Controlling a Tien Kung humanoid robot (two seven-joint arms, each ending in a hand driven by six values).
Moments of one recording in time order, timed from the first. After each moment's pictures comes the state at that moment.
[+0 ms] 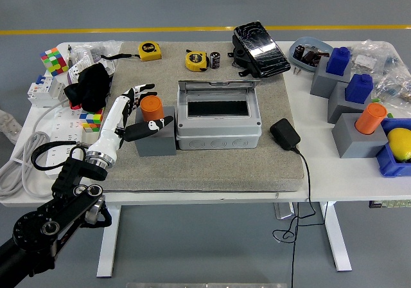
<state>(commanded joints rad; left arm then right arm) -0.37 0.16 -0.88 -1.09 1.12 0.40 -0.29 0.13 -0.22 0.28 0.33 -0.12 -0.08 -0.13</state>
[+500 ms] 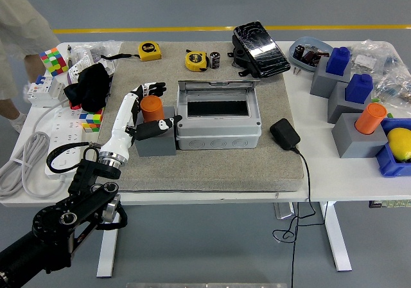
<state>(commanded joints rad) -0.44 0.10 -0.77 -0.98 0.96 0.46 -0.48 0.14 -0.22 0.27 0.34 -0.11 -0.08 -0.13</state>
